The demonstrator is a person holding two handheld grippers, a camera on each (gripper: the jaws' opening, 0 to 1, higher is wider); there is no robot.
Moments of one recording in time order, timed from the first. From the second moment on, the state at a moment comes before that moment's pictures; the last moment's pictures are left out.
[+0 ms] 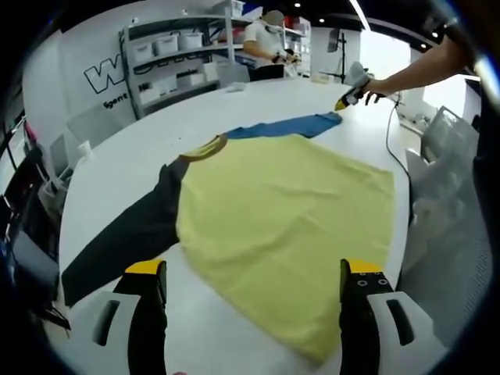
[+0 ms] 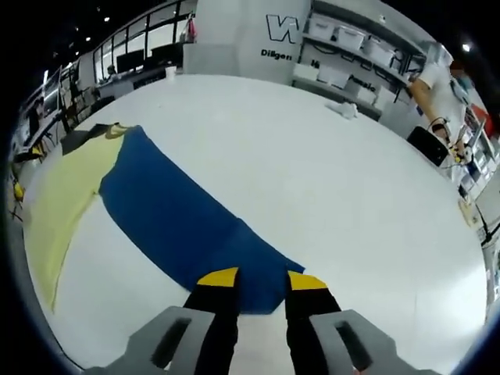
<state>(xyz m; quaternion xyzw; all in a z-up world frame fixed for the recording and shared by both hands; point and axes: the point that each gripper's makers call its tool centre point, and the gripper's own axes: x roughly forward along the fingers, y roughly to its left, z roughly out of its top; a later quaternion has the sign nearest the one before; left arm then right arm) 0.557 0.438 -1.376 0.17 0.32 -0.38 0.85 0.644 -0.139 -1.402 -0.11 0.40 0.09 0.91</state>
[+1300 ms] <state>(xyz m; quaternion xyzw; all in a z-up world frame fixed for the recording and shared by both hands) 0.619 0.454 -1.362 0.15 0.29 -0.35 0.88 0.665 -0.014 -1.332 -0.14 0.29 0.23 0.92</state>
